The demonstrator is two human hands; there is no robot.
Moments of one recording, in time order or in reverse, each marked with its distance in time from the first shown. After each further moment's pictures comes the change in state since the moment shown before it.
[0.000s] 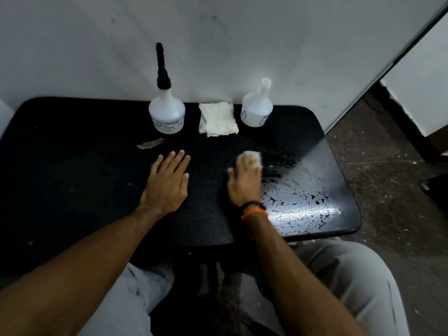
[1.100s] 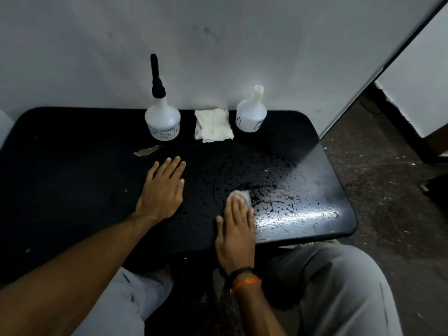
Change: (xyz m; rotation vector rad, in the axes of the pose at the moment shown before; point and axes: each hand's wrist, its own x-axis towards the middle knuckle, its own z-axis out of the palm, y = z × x) left_hand -0.001 -0.001 -0.002 -0.001 -0.015 0.010; right_hand -0.122 0.001 0.022 0.071 0.111 -0.063
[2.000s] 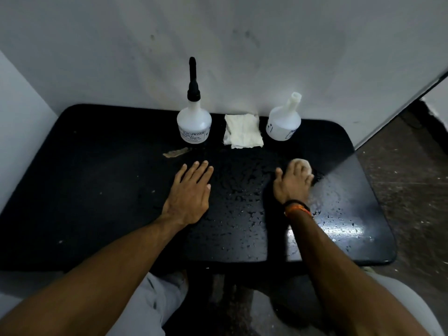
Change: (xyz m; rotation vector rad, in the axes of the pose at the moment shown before) left_hand 0.001 -0.003 0.005 -0.026 0.000 -0.012; right_hand 0.172 0.044 -0.031 -0.128 -0.114 0.274
